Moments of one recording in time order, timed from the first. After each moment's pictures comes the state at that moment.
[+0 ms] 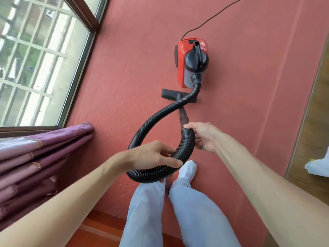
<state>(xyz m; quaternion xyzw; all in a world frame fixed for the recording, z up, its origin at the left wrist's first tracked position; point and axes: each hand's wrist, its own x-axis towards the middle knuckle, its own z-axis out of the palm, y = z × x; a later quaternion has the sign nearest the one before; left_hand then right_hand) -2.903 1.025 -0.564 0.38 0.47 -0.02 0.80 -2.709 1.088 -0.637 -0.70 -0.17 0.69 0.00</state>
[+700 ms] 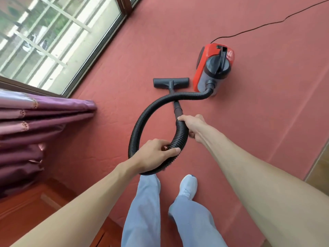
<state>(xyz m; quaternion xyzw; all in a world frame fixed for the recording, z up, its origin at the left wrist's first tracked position) -2.855 0.977 -0.640 0.37 0.68 0.11 0.62 -2.742 1.107 -0.681 -0.69 -0.34 0.64 -0.03</state>
